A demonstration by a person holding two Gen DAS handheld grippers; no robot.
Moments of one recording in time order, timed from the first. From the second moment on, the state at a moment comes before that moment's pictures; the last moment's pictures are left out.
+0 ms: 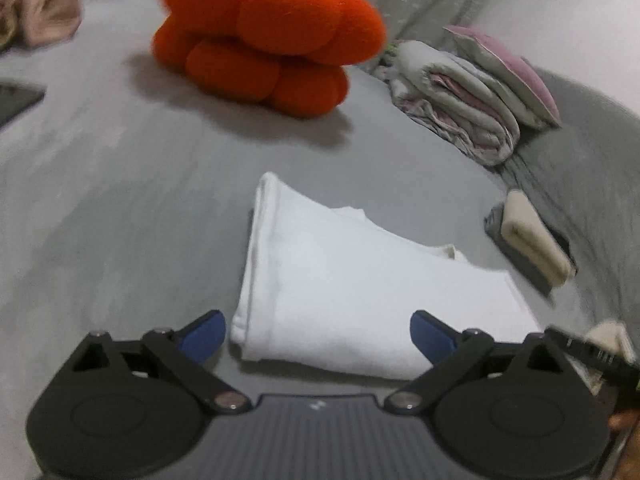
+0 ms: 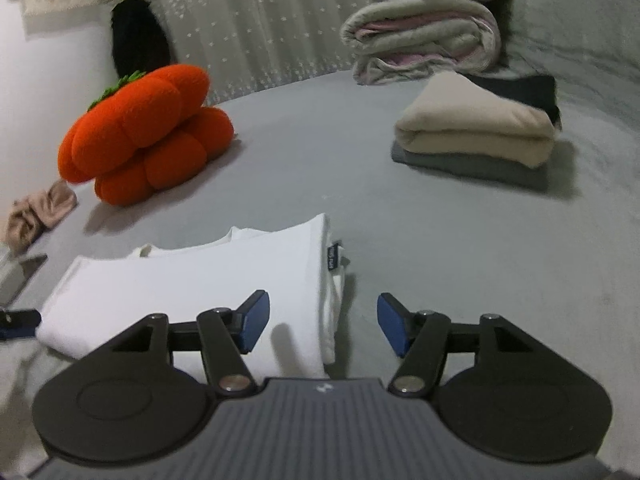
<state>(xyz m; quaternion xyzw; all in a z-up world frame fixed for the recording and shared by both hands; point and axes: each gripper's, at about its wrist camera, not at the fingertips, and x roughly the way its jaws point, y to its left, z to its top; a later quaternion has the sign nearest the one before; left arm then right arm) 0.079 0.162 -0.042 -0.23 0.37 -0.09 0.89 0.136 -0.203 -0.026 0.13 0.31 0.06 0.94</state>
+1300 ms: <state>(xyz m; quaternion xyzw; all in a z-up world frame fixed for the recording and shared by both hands) 0.111 0.186 -0.087 -0.38 0.35 -0.07 0.85 0.164 -0.154 -0.008 0.16 0.29 0.11 0.94</state>
